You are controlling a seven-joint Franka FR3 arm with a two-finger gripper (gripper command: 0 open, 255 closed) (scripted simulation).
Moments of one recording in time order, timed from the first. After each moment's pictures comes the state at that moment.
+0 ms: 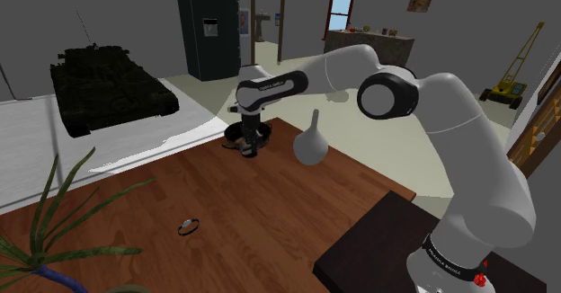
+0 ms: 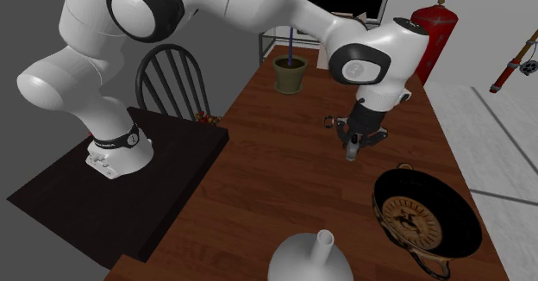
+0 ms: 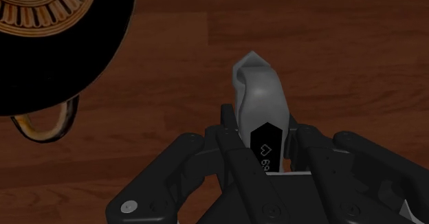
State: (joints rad) arm 0.18 0.78 0.05 -1.26 0.02 1.97 -1.37
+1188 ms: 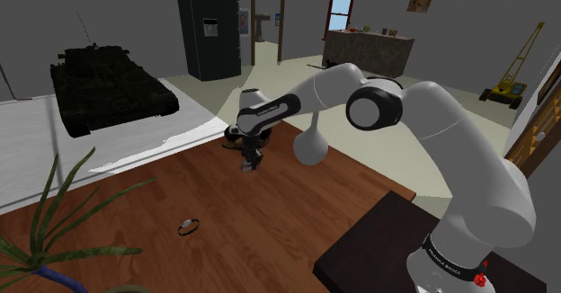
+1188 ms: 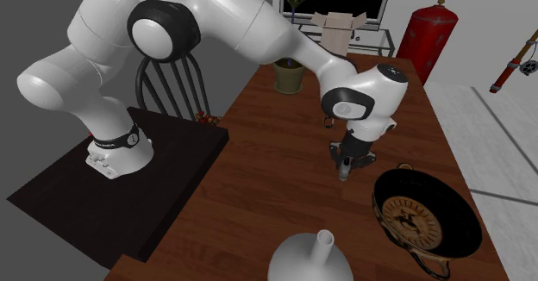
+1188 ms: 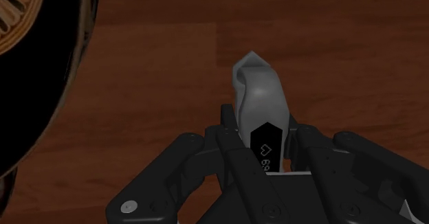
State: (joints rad) arm 0.18 0.91 0.05 -1.29 0.02 2.12 -1.38
